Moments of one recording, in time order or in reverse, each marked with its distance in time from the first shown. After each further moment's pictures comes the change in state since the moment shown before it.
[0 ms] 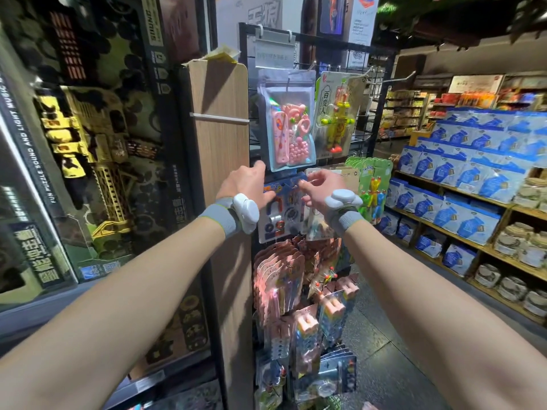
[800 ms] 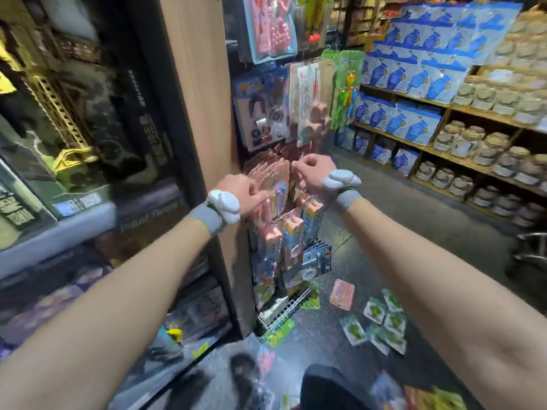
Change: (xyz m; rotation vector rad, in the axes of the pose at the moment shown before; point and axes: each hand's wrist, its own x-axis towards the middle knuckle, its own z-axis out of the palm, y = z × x) left_hand -0.135 -0.037 0.079 -0.238 -0.478 0.139; right_hand -0.157 0.055 0.012 -0.115 0.049 0.286
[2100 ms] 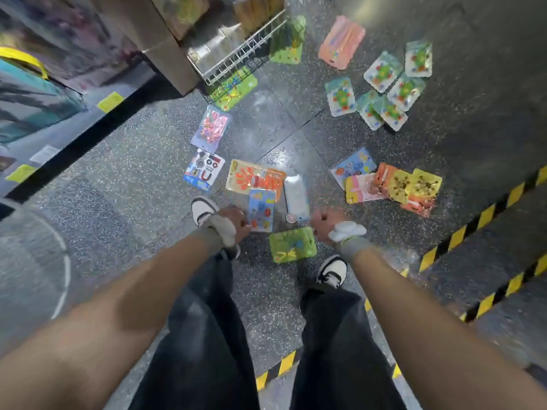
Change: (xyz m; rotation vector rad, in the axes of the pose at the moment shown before) left_hand -0.334 0.039 0.697 0.008 -1.142 -0.291; right_hand -0.371 0.714 -0.039 -0.612 -0.759 0.962
